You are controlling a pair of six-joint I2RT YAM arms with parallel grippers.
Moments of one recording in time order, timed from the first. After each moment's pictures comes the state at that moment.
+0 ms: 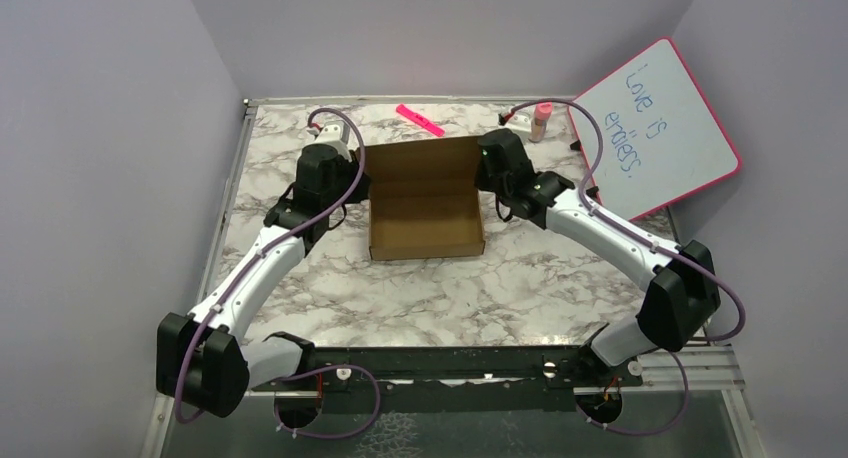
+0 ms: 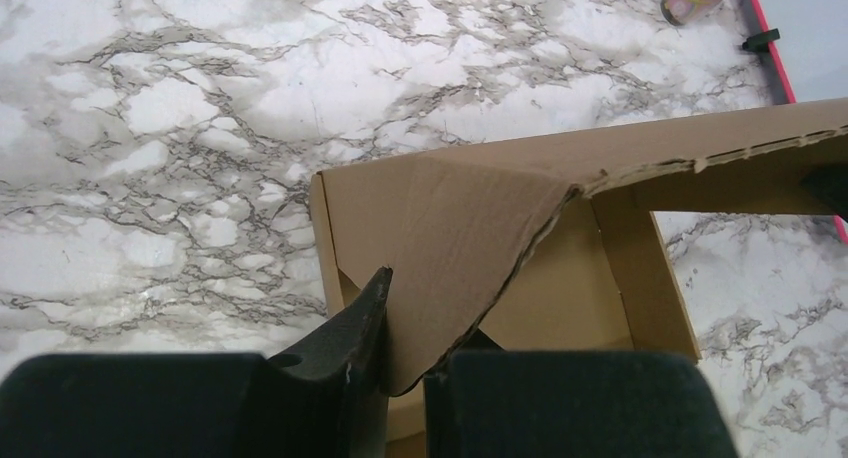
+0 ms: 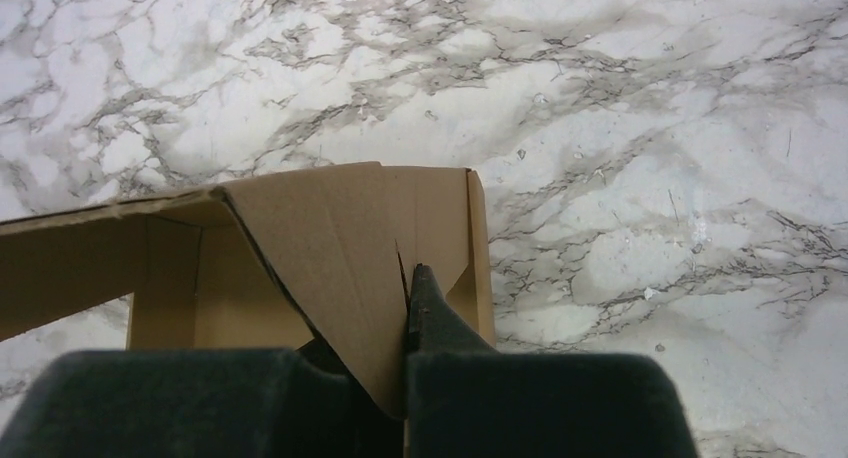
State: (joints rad) left arm -0.34 1.20 0.92 -0.18 0.01 -0.38; right arm 0.68 1.53 1.26 -0.33 0.46 0.58
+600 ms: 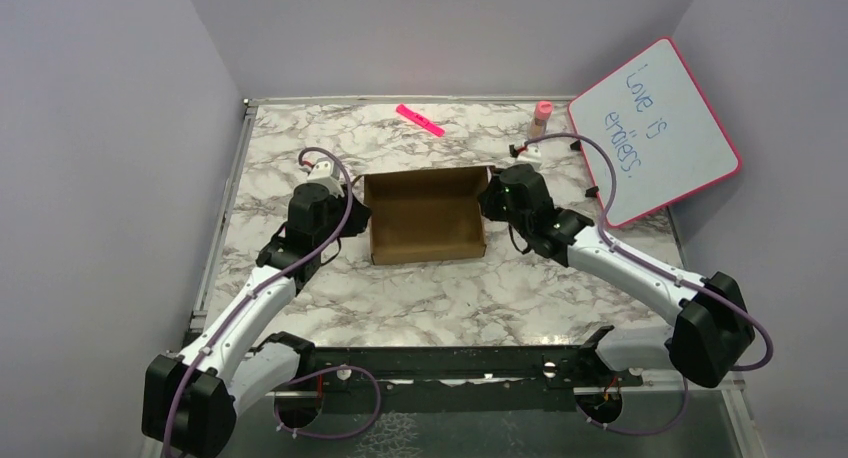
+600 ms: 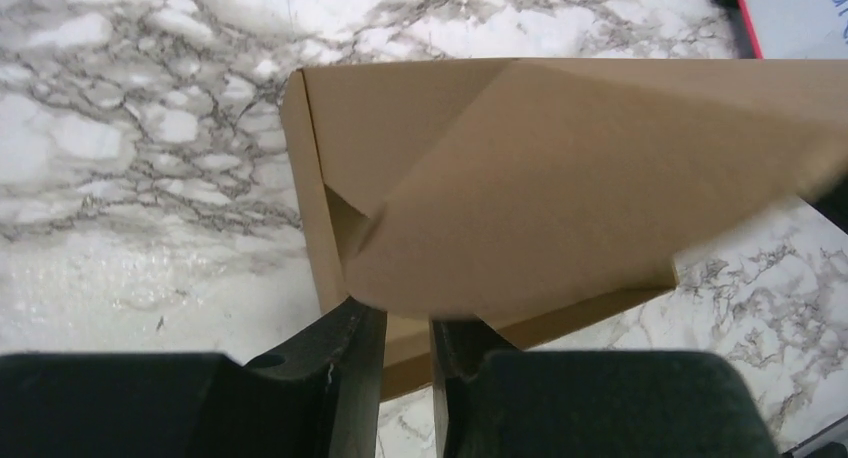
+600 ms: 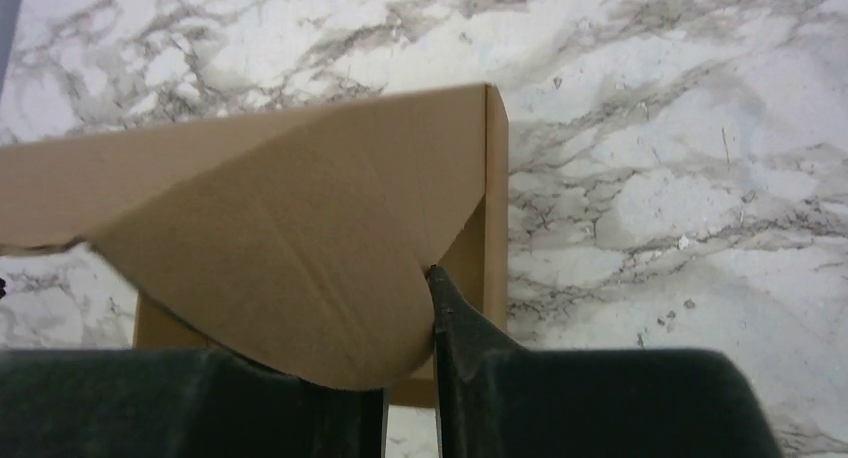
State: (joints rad) left arm -0.35 0.97 0.66 -0.11 0.06 -0.47; right arm 0.69 1.31 0.92 -0.12 0.36 0.56
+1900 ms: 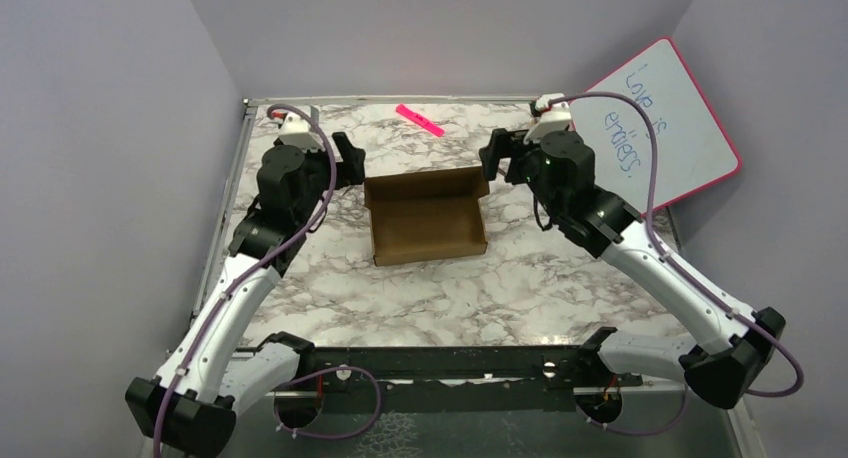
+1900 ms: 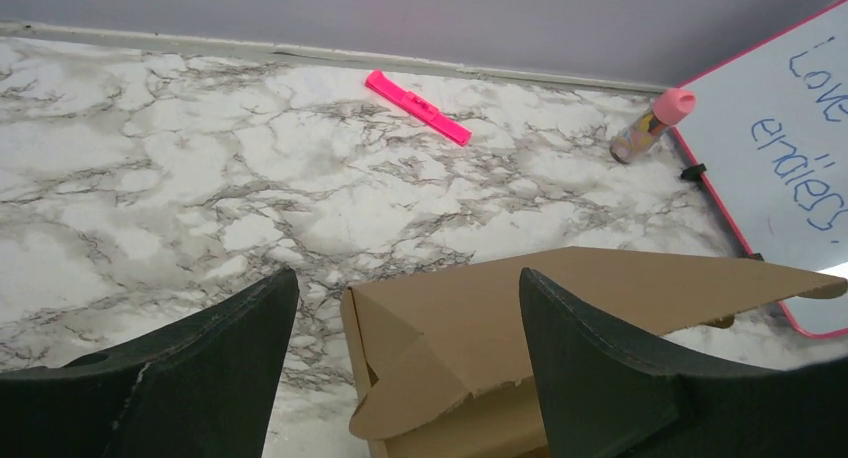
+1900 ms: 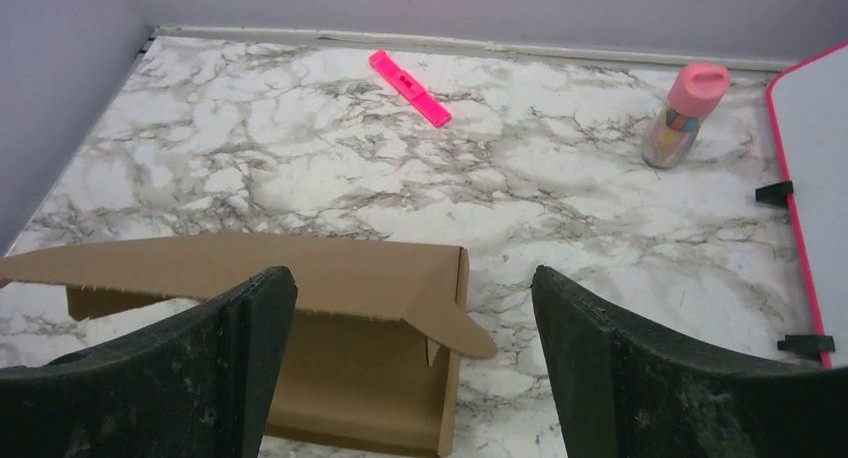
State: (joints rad) left arm -0.35 0.92 0.97 -0.20 -0.12 -0.31; right arm 0.69 1.12 1.15 -0.24 0.39 0.24
